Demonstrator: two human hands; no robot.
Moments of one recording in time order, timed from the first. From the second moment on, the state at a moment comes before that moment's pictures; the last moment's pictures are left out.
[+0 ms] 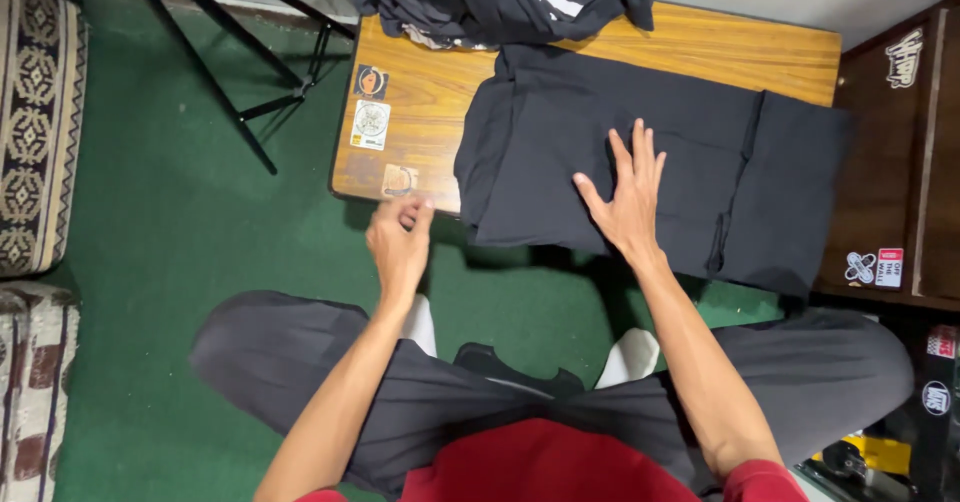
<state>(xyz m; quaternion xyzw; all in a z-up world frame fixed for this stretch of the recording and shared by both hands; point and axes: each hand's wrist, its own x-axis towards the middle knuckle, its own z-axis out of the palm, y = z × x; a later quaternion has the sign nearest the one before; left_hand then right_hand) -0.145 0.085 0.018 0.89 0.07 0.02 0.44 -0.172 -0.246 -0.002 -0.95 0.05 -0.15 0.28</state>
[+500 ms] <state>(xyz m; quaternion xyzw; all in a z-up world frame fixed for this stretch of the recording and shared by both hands) -0.195 0.059 -0.019 0.76 0.22 -0.25 0.56 -0.202 -0.238 -0.002 -0.95 0.04 -0.13 0.26</state>
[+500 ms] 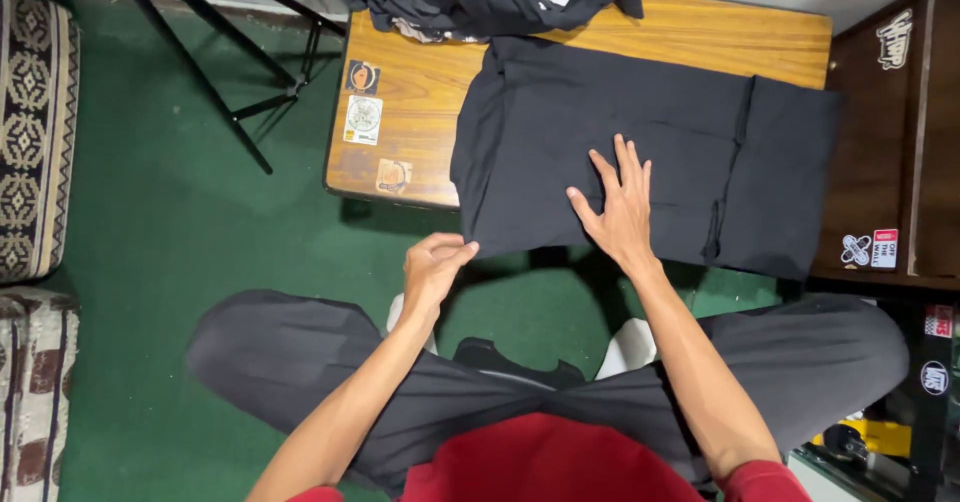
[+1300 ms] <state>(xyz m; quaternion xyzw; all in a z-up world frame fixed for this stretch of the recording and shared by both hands) -0.185 0.064 -0.041 0.77 0.20 -0.30 0.53 -0.202 -0.230 0.008 -0.96 0.06 -0.11 0.26</state>
